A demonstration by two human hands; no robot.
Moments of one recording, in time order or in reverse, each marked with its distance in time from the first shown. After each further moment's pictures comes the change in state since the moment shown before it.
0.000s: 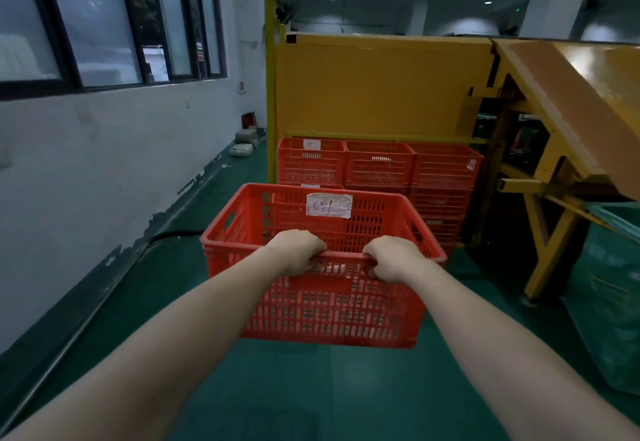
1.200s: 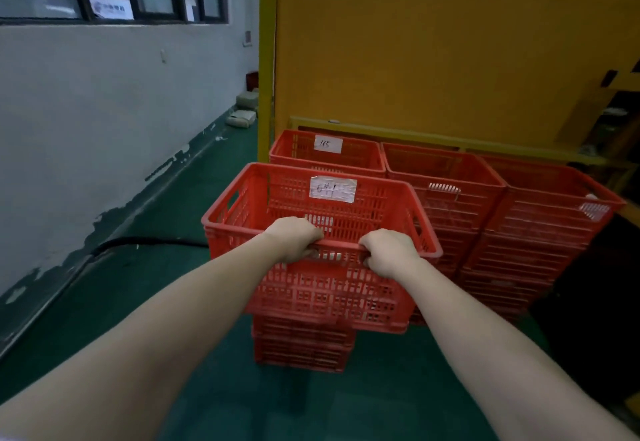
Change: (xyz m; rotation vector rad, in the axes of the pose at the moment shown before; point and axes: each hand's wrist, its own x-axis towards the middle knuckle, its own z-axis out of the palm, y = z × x) left_hand 0.593 -0.435 0.117 -0.056 -0.068 -0.034; right_hand 0.724 0.192 0.072 -0.058 -0.027 -0.012
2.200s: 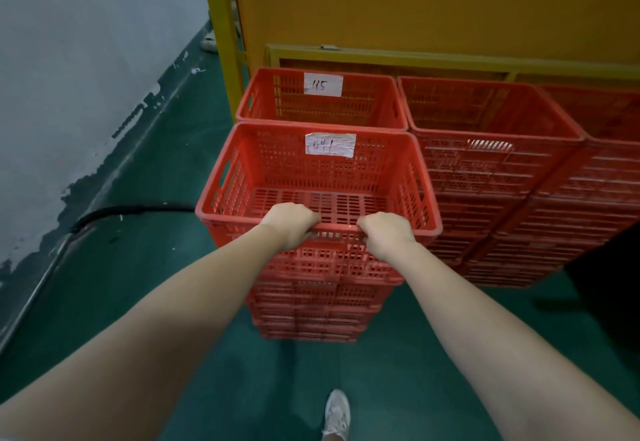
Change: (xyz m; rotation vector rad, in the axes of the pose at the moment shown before) left_hand 0.206 -0.112 0.095 0.018 -0.136 -0.018; right_hand 0.220 0.067 0.106 0.041 -0.153 0.045
